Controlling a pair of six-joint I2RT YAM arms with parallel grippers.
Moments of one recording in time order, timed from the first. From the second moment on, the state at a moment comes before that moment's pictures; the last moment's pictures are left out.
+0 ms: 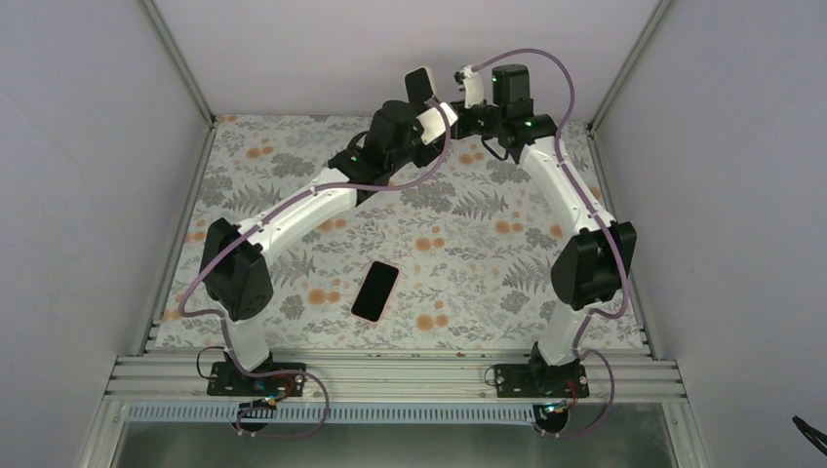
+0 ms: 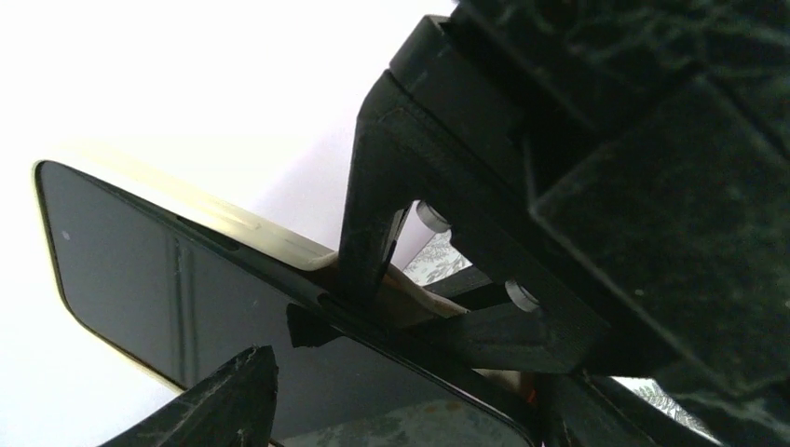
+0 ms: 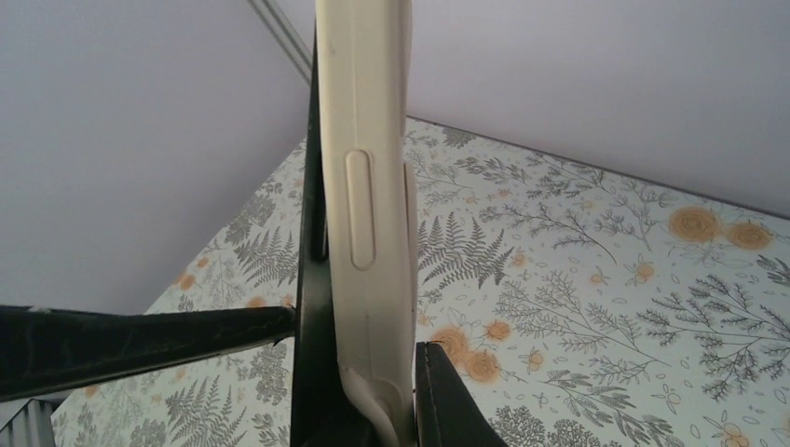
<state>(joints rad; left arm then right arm) -0.72 1.83 1.70 -0.15 -0.15 0.41 0.31 1.82 1.81 -0.49 -0.60 0.14</state>
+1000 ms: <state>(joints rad) -0.82 1.93 1.45 0.71 -0.68 0.82 0.31 1.79 1.73 -0.24 -0.59 0.33</state>
